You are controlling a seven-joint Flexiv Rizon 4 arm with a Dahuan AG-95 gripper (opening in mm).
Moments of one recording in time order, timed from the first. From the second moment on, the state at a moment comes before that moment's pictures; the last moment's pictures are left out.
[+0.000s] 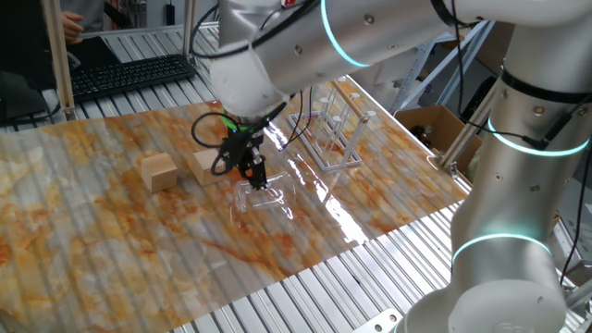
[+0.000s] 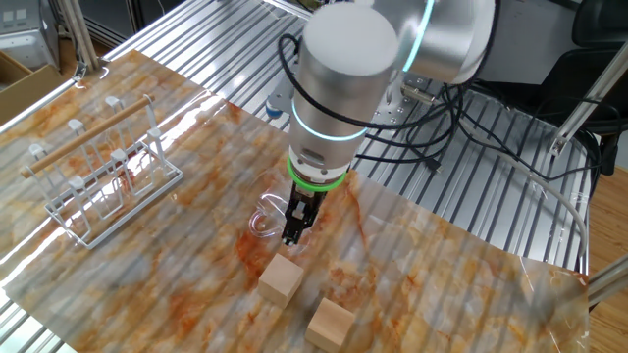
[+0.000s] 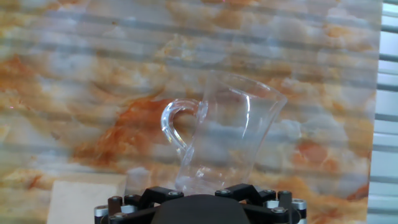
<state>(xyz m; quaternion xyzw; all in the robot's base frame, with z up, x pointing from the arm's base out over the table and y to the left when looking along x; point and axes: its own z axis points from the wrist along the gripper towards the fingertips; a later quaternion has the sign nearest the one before) 0.503 0.052 0.054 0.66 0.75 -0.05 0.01</state>
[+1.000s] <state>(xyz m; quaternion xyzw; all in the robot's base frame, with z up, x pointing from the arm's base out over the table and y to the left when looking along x) 0.490 0.040 0.037 0.68 0.73 -0.02 0.01</state>
